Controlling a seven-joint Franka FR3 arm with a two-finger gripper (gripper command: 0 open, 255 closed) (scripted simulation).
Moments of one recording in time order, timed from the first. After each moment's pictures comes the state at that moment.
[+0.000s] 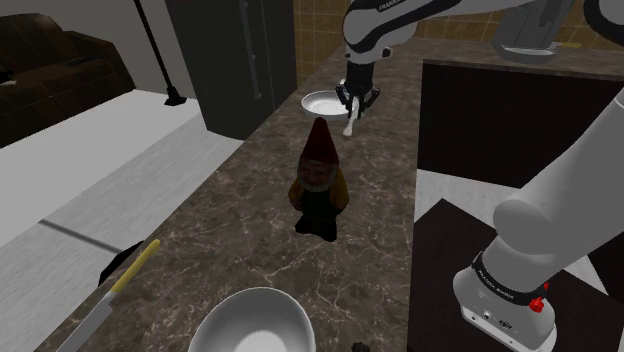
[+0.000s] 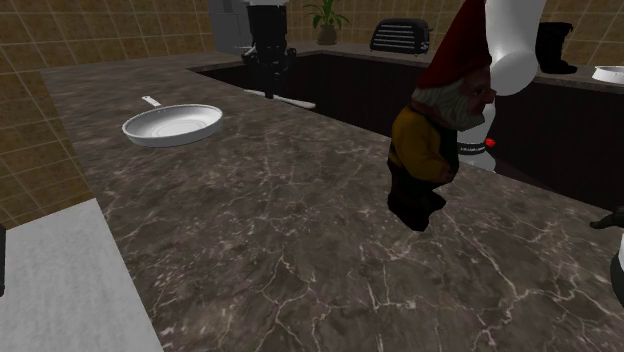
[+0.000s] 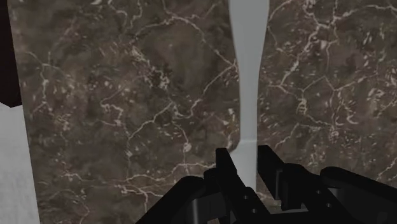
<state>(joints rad) -0.40 -0.02 0.30 -2.03 0.02 2.02 0.87</state>
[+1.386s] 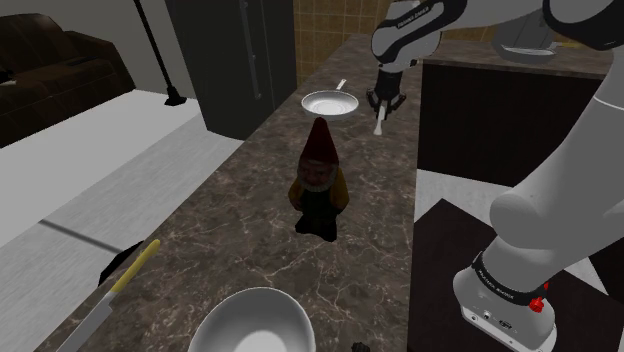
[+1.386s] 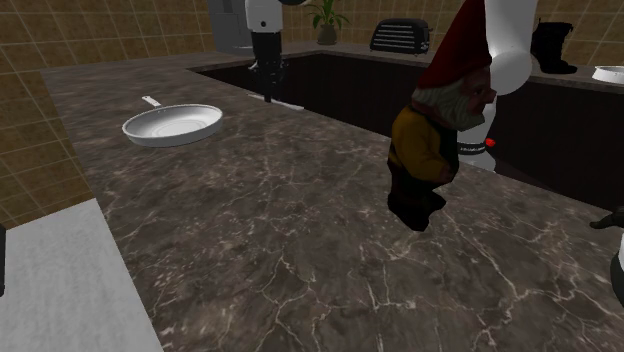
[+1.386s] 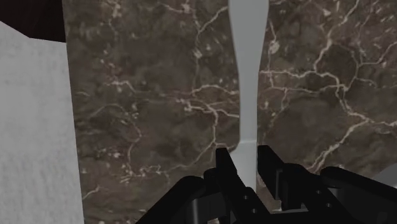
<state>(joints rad) -0.52 0.10 0.18 -2.02 -0.01 2.12 0.63</state>
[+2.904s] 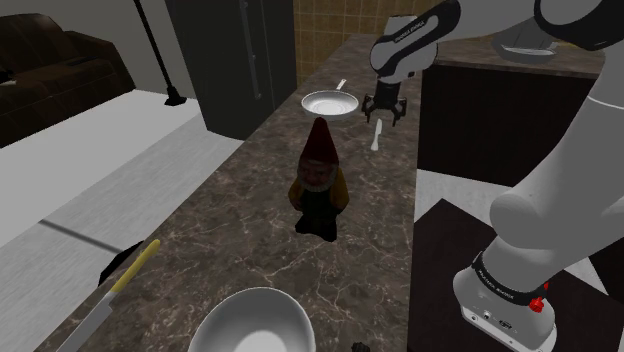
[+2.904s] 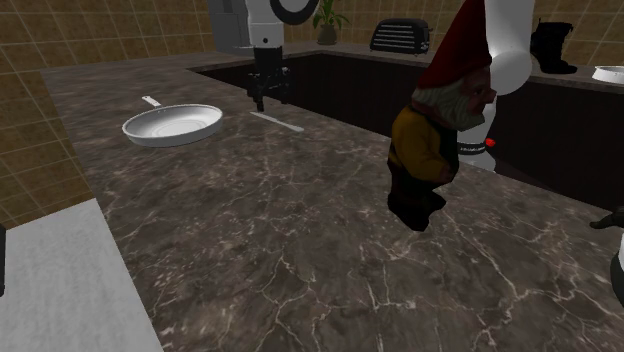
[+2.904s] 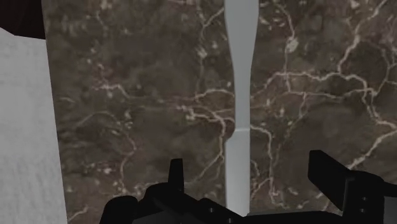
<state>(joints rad) -0.52 0.14 0.18 -2.07 -0.02 2.21 0.64</state>
